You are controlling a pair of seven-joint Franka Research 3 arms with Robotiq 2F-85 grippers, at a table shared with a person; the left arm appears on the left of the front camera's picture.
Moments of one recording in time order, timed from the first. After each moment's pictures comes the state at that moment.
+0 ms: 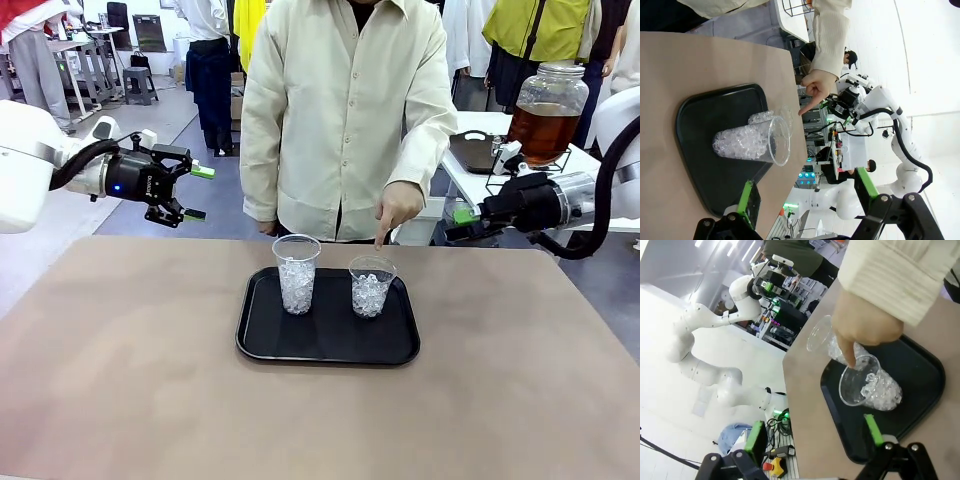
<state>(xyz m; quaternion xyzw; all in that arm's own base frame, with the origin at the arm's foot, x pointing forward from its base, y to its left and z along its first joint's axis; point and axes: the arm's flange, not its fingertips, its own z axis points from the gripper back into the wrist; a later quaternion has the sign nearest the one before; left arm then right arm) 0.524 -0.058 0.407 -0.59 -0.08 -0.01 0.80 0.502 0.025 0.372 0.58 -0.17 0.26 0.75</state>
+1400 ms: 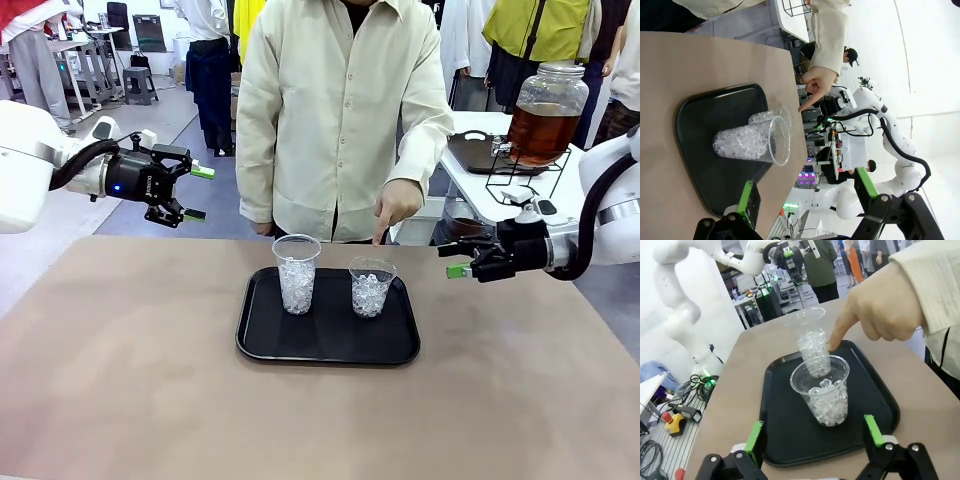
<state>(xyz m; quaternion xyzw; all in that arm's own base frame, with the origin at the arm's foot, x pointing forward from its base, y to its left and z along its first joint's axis) 0.524 -0.058 0.407 -0.59 -0.08 -0.01 0.80 0.490 0.022 0.294 0.47 -0.39 0.47 0.64</state>
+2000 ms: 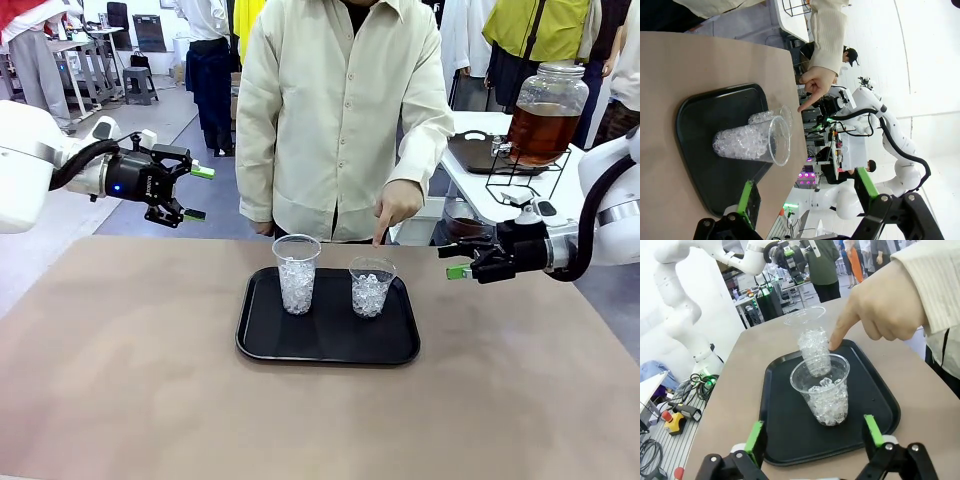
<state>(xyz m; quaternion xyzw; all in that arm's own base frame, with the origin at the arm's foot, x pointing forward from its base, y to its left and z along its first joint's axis) 0.524 -0.058 0.407 -0.59 -0.08 -0.01 0.80 0.490 0.022 0.292 0.47 -0.39 0.47 0.63</state>
